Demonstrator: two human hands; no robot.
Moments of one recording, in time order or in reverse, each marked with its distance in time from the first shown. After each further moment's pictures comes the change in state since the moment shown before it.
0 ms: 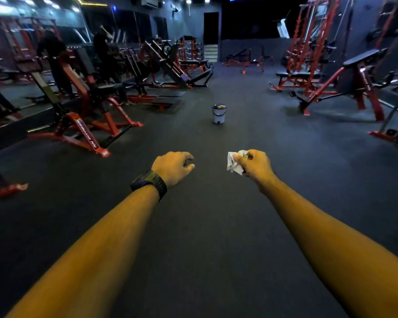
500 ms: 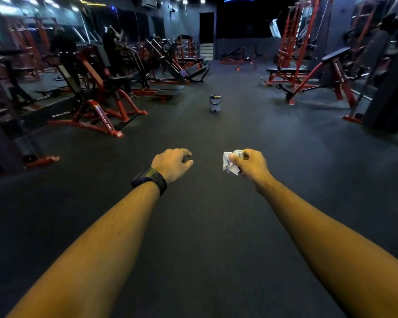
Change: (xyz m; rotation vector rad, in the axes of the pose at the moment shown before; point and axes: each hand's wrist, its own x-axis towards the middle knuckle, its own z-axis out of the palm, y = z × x) left_hand -0.563 0.073 -0.028 -0.043 0.017 -0.019; right_hand -0.568 -0.029 -0.073 -0.003 -0.002 -0.019
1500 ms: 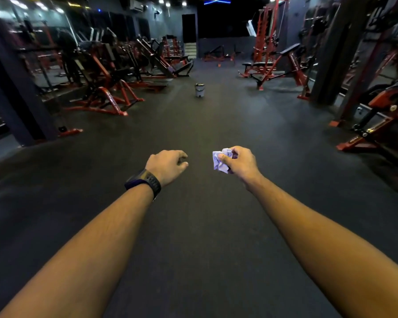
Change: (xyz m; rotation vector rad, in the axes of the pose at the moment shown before) left_hand -1.055 0.165 -0.049 0.073 -0.017 0.062; right_hand -1.070 -0.083 -0.178 0.069 0.065 -0.016
